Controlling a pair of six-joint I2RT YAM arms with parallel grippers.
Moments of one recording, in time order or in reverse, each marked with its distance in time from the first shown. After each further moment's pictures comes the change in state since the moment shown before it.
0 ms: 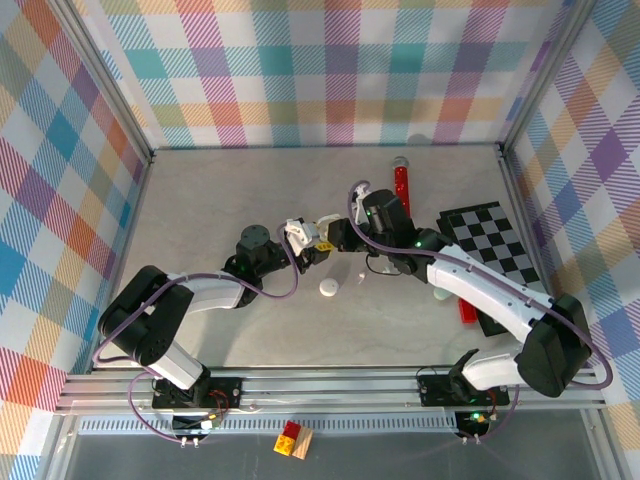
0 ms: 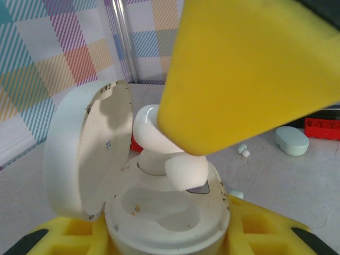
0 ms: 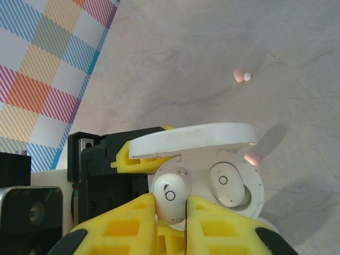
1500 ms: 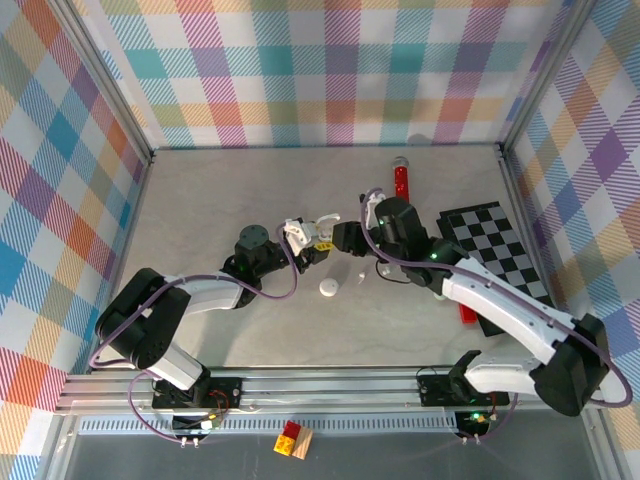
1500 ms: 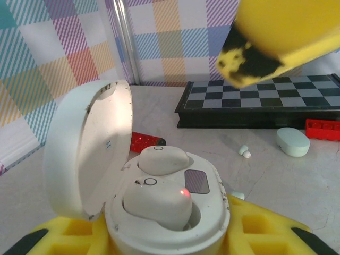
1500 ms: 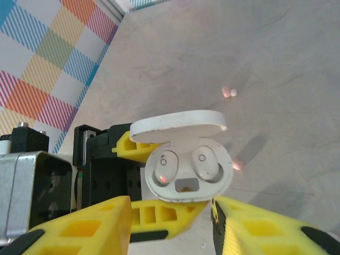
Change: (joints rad) left arm 0.000 -0.023 -0.003 -0.013 -0.004 0.003; right arm 0.015 -0.154 -0.068 -0.025 0.104 -0.047
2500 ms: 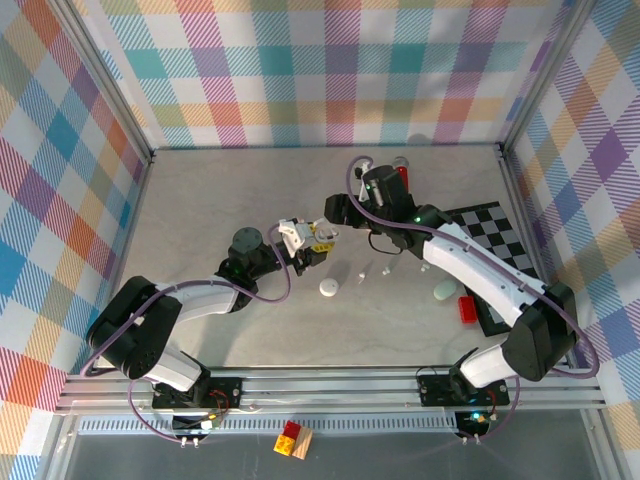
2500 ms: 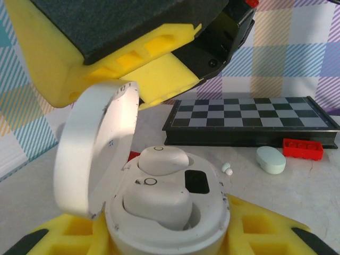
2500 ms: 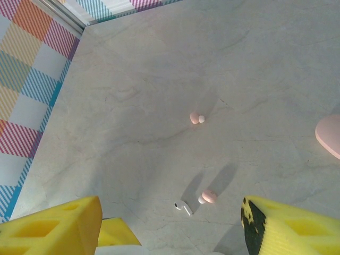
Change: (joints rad) left arm 0.000 -0.062 -0.031 0.038 0.049 -0.068; right arm -0.087 0.248 0.263 -0.118 0.006 -0.023
